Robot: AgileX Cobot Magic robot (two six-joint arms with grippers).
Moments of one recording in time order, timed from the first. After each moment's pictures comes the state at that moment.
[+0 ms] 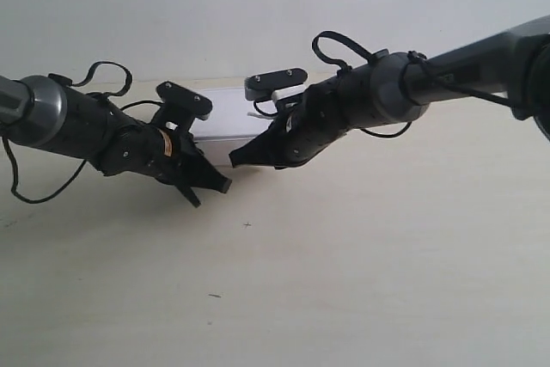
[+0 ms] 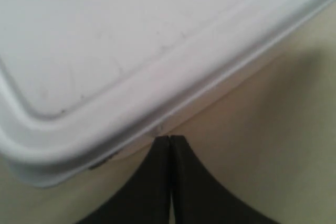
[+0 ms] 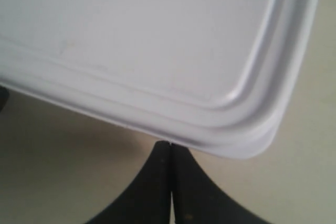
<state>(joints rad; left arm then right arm) -0.31 2.17 -1.22 0.37 0.02 -0.24 0.55 2.27 -1.49 -0.05 0.24 0.19</state>
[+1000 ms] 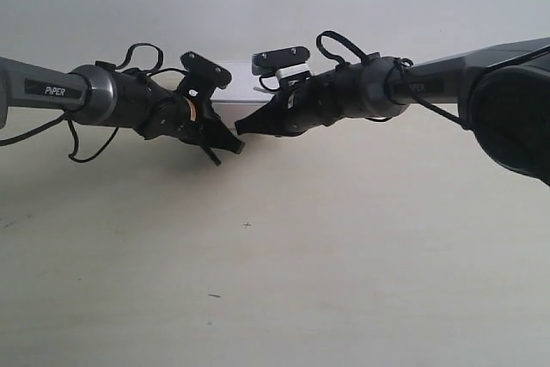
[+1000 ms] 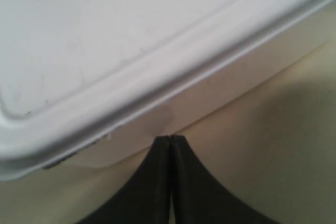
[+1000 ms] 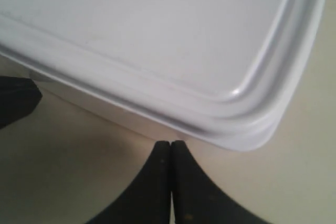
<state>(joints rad) -0.27 2.41 -1.65 0.43 0.11 -0.20 0.47 2.45 -1.77 -0.05 0.16 0.14</state>
